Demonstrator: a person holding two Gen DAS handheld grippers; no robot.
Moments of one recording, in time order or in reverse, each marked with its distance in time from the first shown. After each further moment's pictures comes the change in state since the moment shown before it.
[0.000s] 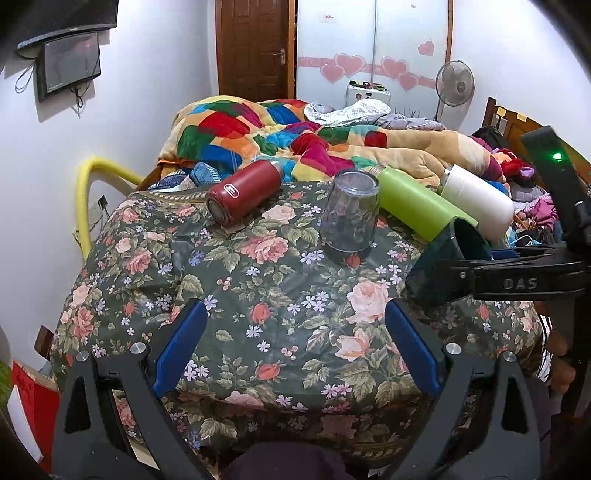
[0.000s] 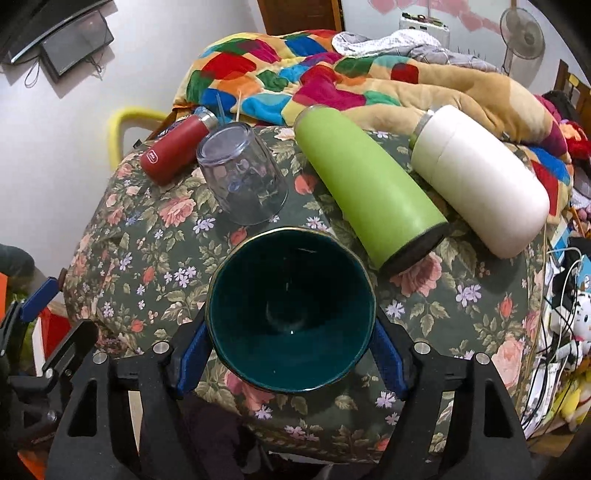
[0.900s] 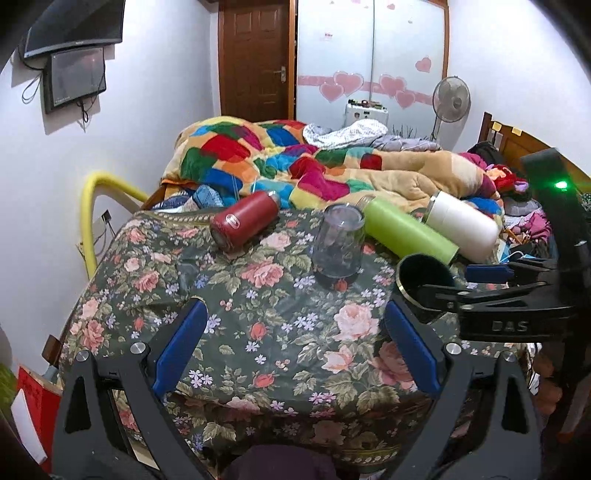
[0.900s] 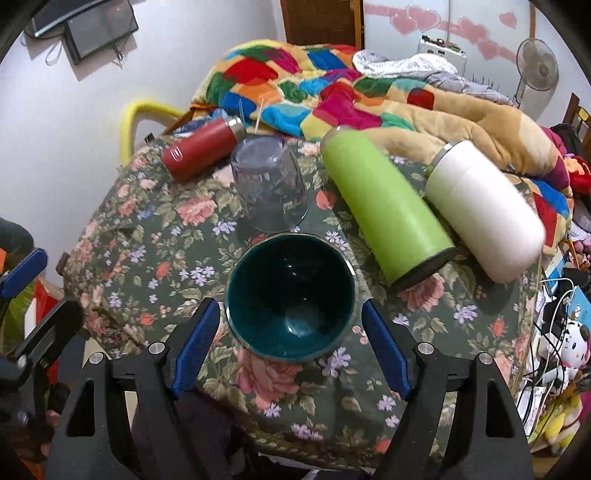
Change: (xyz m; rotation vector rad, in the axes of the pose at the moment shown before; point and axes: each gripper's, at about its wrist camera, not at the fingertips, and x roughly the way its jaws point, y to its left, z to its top) left arm -0.039 -0.012 0.016 -0.006 -0.077 -0.001; right arm -0.033 0.019 -0.007 -0.079 -0.068 0.018
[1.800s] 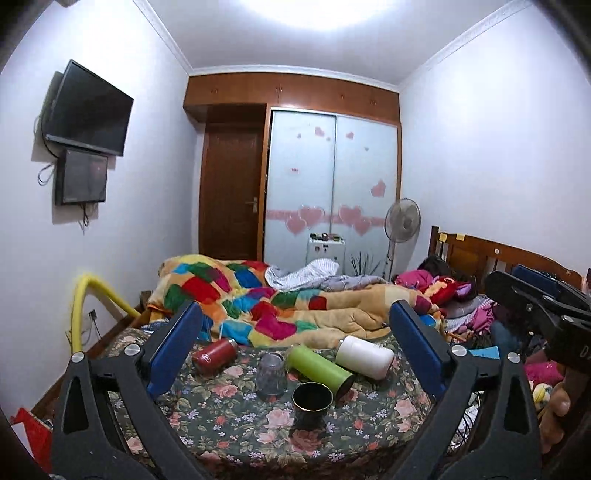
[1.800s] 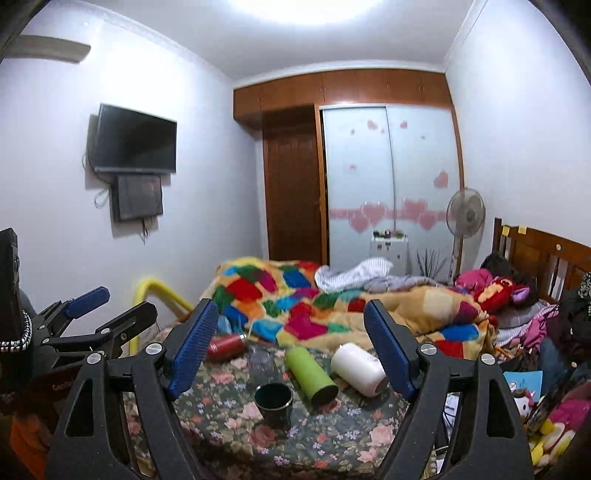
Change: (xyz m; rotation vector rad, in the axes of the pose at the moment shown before) left arm -0.223 -0.055 0.035 -0.002 -0.524 -0.113; right arm -0.276 0.029 -0.080 -0.014 -0.835 -0.125
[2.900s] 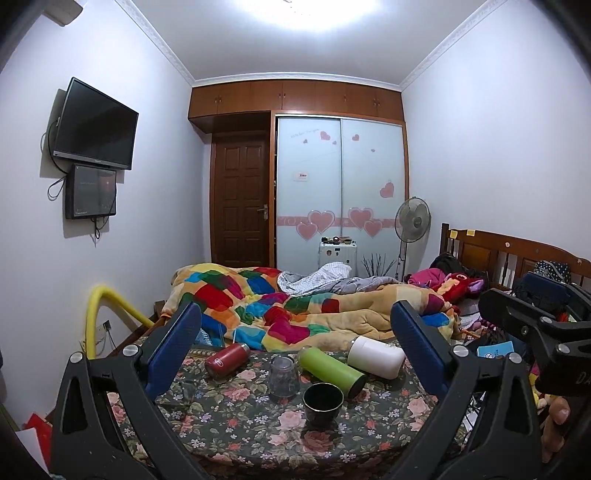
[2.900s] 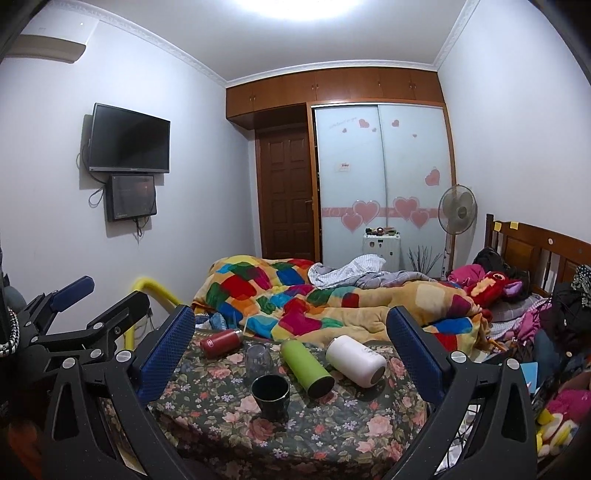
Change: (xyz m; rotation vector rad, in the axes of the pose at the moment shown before) left arm -0.009 -0.011 -0.006 0.043 -0.023 0.053; right arm -0.007 -0.005 -0.013 -0.003 0.021 -0.027
